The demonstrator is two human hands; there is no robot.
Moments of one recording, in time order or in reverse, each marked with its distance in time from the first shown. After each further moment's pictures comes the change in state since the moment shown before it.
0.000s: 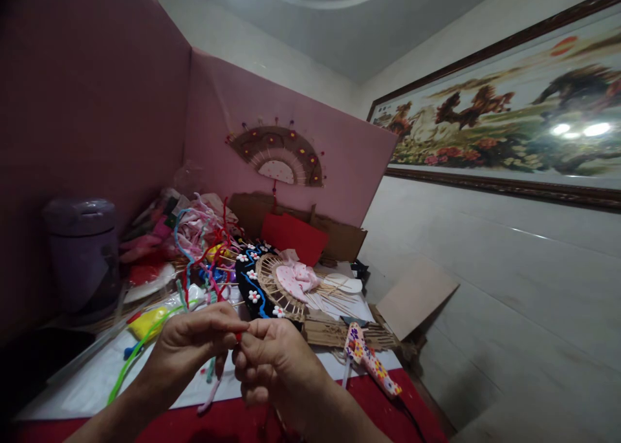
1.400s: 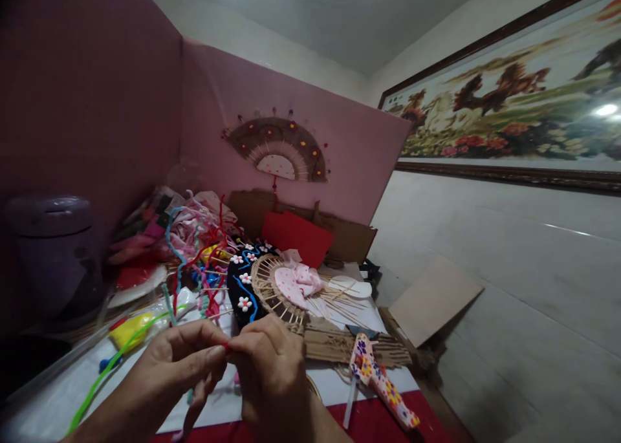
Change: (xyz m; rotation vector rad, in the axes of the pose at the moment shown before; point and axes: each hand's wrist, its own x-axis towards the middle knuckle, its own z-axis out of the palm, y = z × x) left_hand 0.002 -0.023 0.005 -0.148 0.053 -0.400; right_hand 0.020 0.020 -0.043 -1.230 0.259 -1.269
